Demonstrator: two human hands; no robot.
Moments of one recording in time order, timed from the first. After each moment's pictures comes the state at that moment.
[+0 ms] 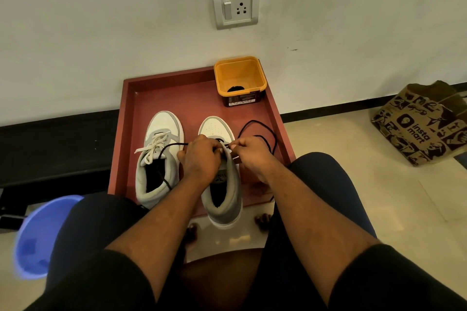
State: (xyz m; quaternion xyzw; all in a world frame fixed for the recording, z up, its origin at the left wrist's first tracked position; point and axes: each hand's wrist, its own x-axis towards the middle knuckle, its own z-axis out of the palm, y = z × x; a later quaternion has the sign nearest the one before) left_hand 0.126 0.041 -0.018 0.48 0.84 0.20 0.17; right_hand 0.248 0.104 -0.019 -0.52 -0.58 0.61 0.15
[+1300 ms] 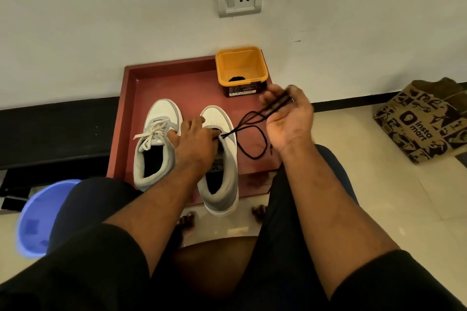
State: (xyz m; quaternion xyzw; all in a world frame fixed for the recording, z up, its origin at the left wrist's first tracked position) left_hand 0.135 0.030 0.008 0.53 0.85 0.03 0.06; right_hand 0.285 0.122 0.059 -0.30 -0.15 0.77 0.55
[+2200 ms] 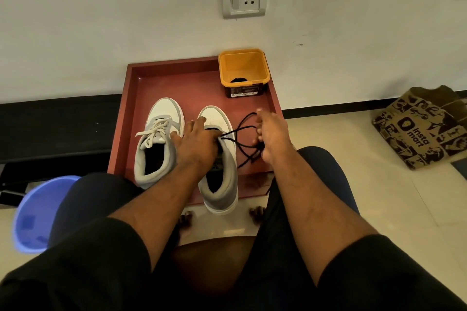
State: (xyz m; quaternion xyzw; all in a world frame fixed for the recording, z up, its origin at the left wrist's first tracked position) left_hand 0.133 0.028 0.002 0.53 0.84 0.04 0.09; right_hand 0.266 0.117 0.019 -0.59 -0.35 0.66 0.31
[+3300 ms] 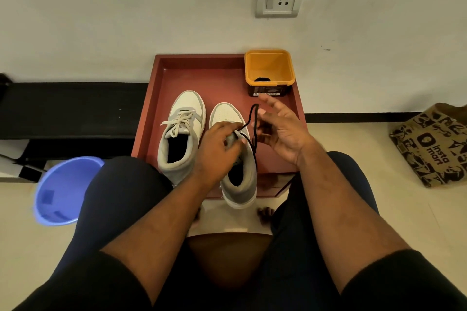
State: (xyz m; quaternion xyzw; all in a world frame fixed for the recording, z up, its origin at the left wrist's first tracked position) left_hand 0.140 -0.011 0.015 0.46 0.73 0.46 0.22; right_hand 0.263 0.106 0.043 -0.35 -0.44 0.79 0.24
